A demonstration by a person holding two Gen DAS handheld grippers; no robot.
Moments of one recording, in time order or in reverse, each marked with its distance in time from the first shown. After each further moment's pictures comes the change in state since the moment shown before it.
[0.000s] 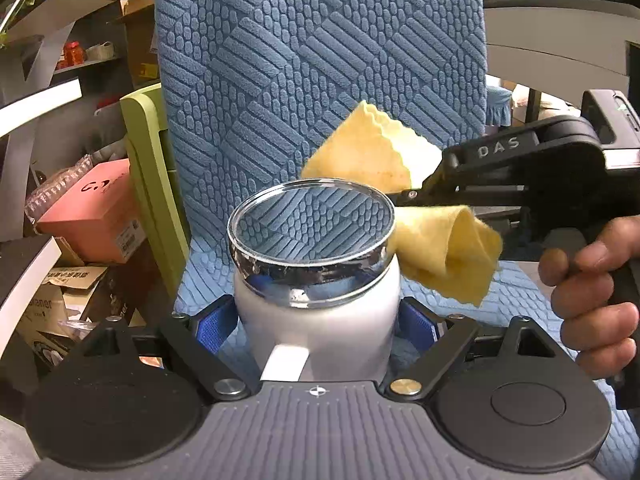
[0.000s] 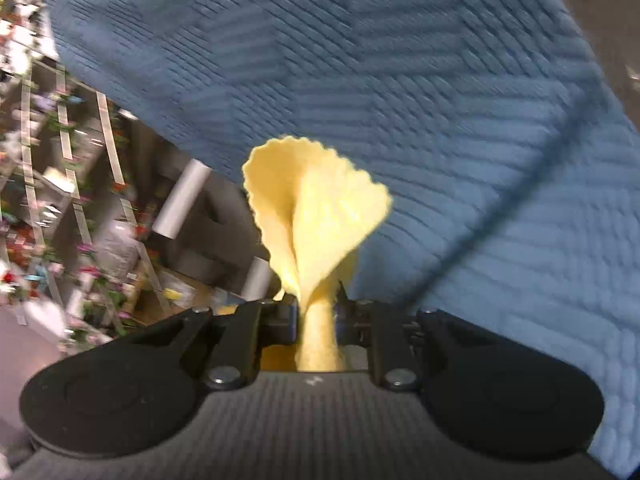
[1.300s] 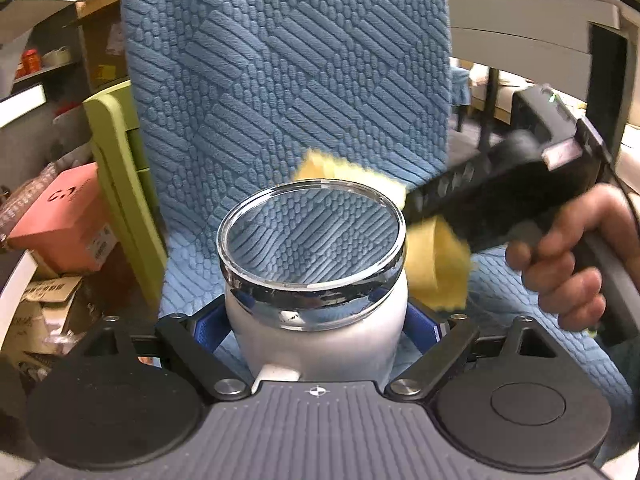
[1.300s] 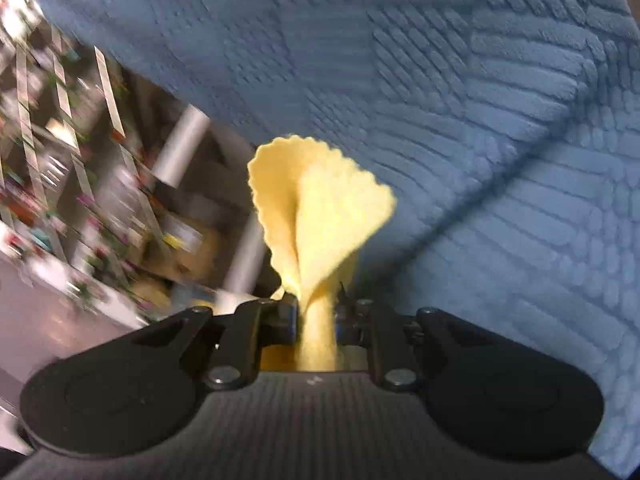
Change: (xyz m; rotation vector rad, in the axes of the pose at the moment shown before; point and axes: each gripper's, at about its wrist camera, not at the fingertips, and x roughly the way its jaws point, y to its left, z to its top) left arm -0.009 0.012 -0.002 0.066 0.039 -0.084; right arm 0.034 -0.008 0.000 -0.030 0.233 -0.023
